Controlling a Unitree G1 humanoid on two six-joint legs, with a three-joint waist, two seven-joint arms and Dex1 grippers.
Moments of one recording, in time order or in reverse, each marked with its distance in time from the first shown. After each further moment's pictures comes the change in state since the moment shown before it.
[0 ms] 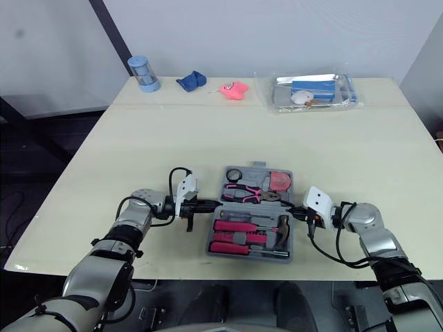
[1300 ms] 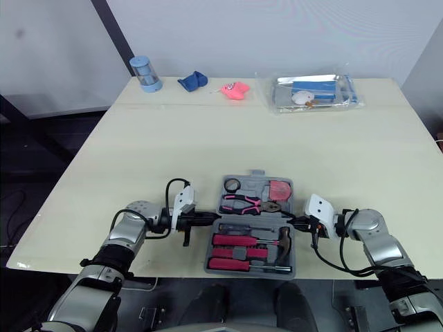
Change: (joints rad) left arm 0.173 0.036 -0.021 -0.285 -0.048 0.129 0.059; right arm 0.047 -0.015 0.000 -0.052 0.011 0.029 0.027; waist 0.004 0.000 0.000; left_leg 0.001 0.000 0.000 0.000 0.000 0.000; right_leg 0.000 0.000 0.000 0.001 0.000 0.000
